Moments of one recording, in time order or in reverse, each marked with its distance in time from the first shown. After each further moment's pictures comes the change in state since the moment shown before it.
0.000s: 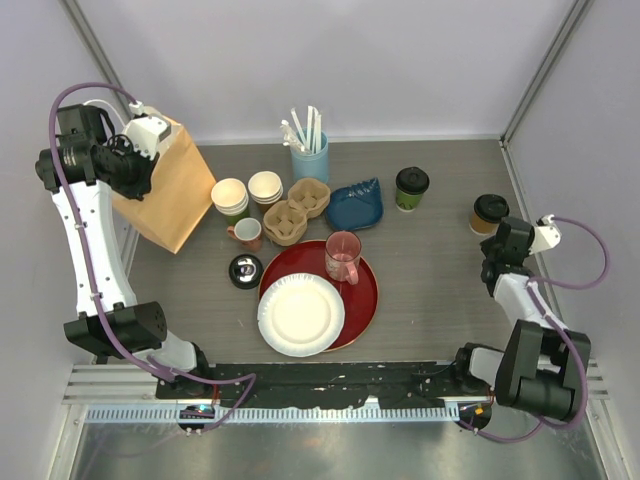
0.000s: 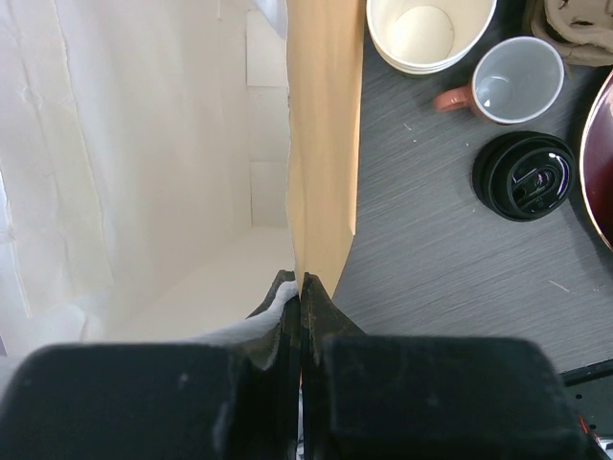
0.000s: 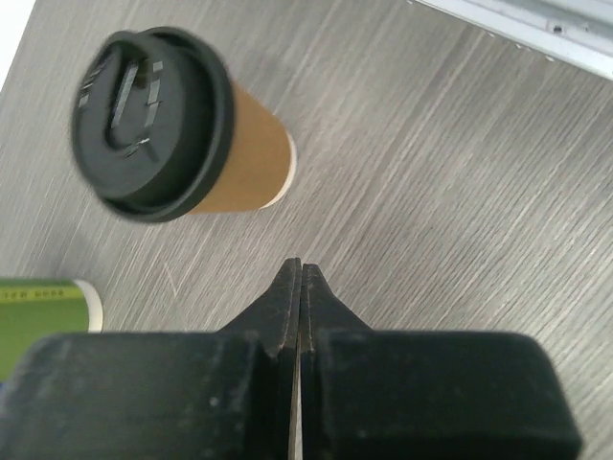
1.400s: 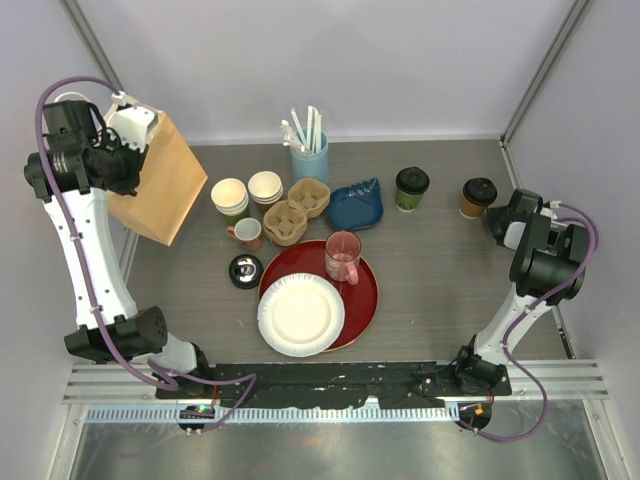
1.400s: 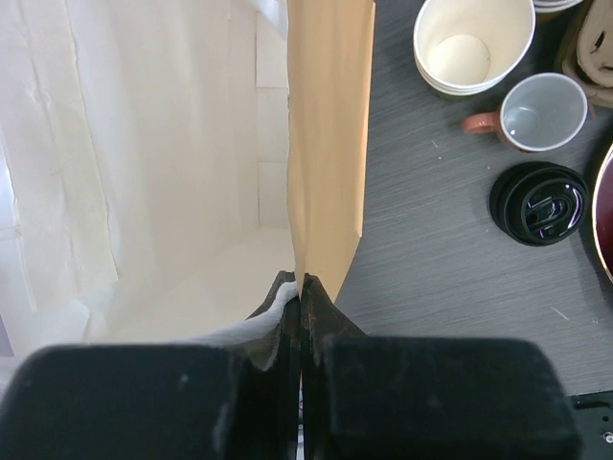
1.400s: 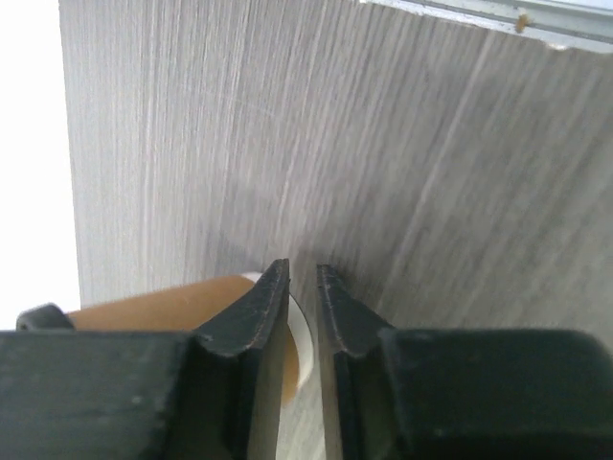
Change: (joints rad) left arm 0.000 -0.029 0.069 -0.001 -0.082 -0.095; right arm -0.142 0.787 0.439 0.274 -0.260 0.362
